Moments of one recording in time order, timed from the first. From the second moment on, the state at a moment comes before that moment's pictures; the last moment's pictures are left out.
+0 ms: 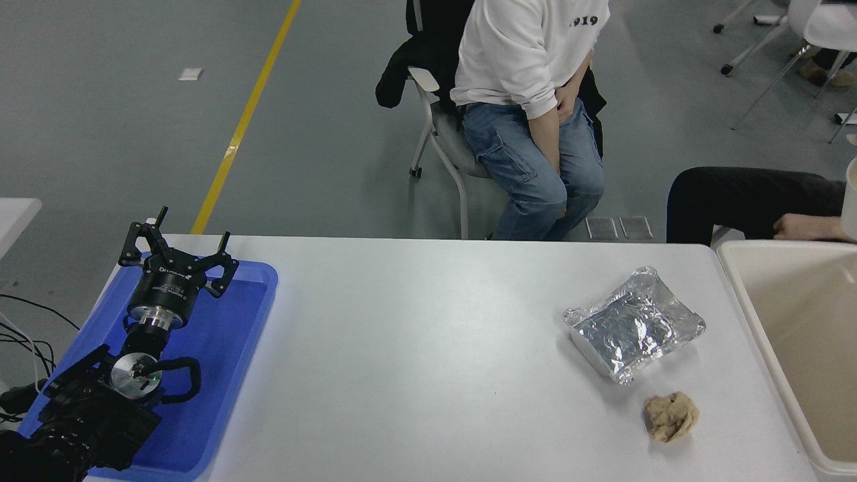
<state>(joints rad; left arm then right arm) -0.64 0.19 -0.89 -0.20 -0.21 -0.79 -0.32 2.14 -0.81 -1.23 1.01 -0.95 0.69 0.00</state>
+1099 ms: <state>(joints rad) -0.64 0.19 -0.89 -0.20 -0.21 -0.79 -0.32 1.06 -0.84 -0.59 0.45 -0.88 0.24 0.00</state>
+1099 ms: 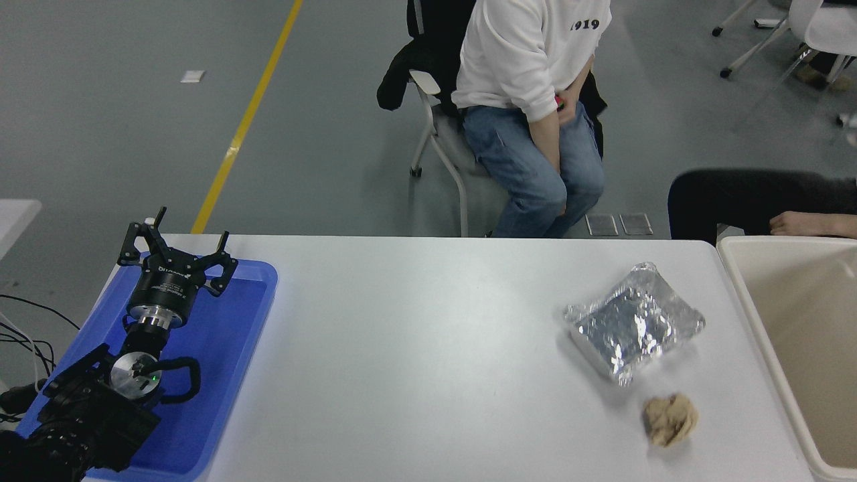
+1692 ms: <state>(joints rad) -0.63 0.20 -0.89 -0.20 -0.21 -0.79 -0.33 0.69 -0.58 -0.27 0.21 -0.70 0.13 0.00</state>
